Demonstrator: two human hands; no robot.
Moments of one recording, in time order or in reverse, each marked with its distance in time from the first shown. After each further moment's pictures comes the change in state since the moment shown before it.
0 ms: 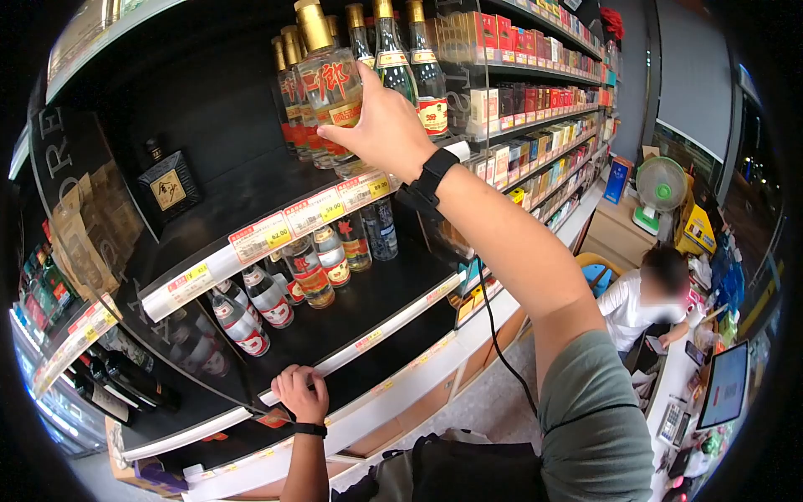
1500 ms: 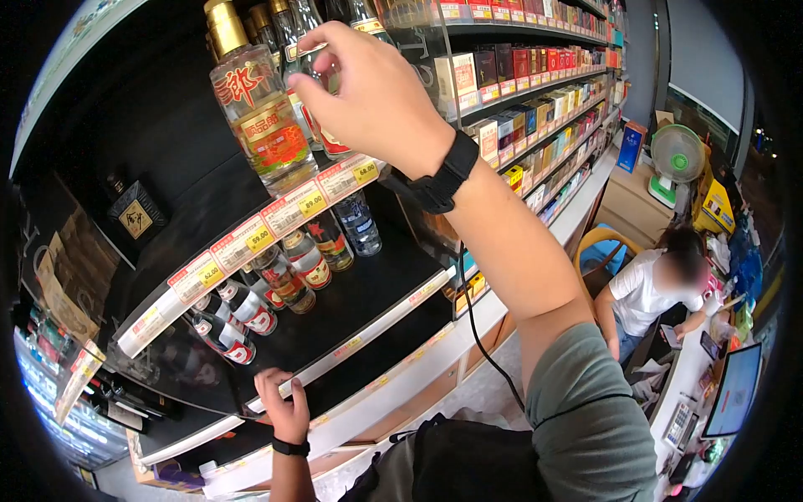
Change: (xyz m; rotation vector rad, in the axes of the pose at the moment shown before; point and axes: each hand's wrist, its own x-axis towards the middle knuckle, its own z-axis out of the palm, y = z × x) left_hand 0.053 0.061 -0.033 -0.264 -0.166 -0.088; right_hand -0.003 0.053 -0.056 0.135 0.138 -0.087
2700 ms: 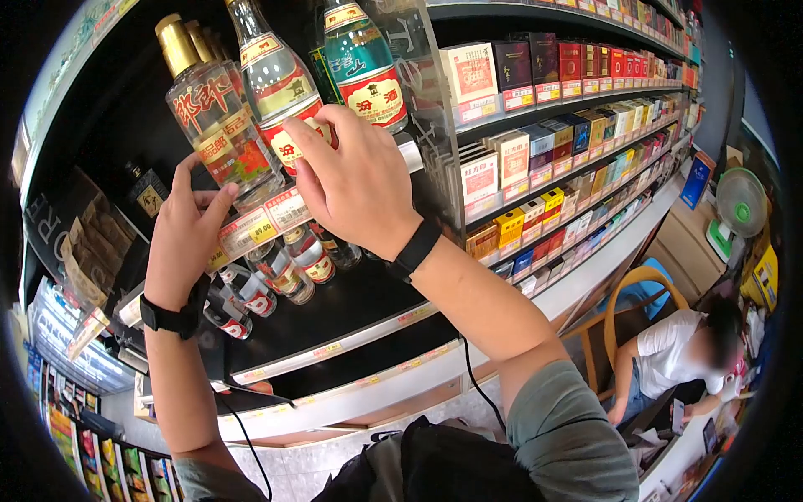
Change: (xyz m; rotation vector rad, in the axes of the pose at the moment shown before) left_hand 0.290 0.196 -0.003 0.409 -0.087 -0.070; right_hand -0.076 0.080 0.037 0.012 0.164 -0.223
